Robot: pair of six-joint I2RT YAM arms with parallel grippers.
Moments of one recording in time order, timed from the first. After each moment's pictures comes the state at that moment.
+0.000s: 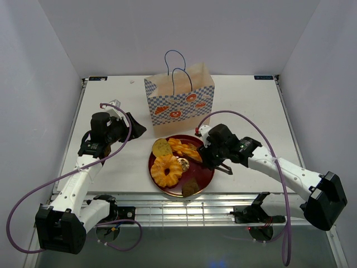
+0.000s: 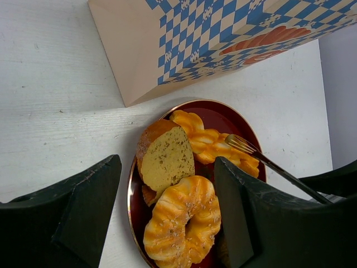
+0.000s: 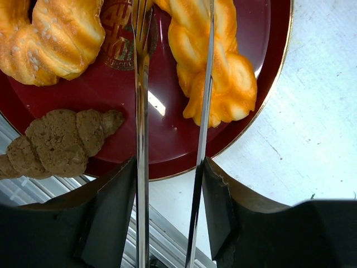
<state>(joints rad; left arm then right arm) -0.15 1.00 0.76 -0.26 0.34 -0.49 0.81 1.19 0.87 -0.63 -0.09 0.02</state>
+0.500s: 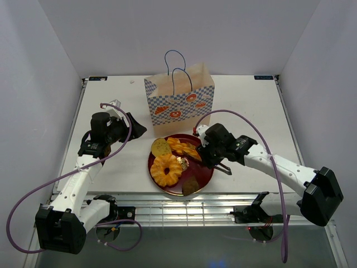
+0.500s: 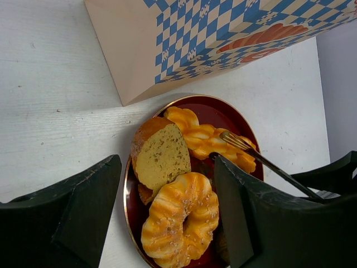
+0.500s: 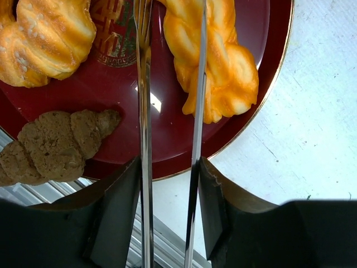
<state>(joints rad) -0.15 1.00 0.76 -0.26 0.35 -0.49 0.82 1.24 0.89 -0.63 -0.06 0.02</state>
